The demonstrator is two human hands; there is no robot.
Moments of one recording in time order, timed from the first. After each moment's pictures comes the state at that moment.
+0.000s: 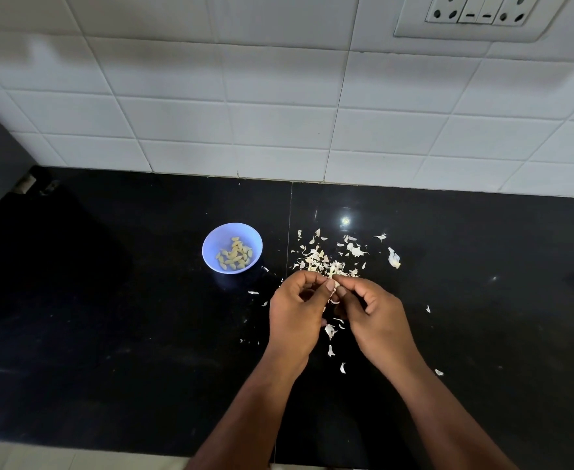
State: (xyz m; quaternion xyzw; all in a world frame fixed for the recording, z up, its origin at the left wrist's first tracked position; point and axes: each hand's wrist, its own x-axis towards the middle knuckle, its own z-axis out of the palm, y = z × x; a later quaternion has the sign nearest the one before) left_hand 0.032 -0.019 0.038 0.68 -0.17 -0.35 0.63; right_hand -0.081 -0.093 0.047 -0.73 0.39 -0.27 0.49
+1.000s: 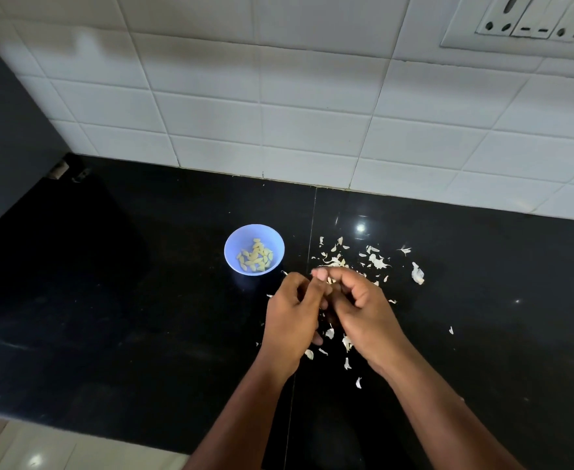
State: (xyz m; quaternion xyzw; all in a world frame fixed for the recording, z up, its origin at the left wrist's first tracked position) left_hand 0.060 -0.001 0.050 0.70 -0.15 -0.35 0.61; right_hand -0.032 -0.085 0.070 -0.70 0.32 -0.18 0.62
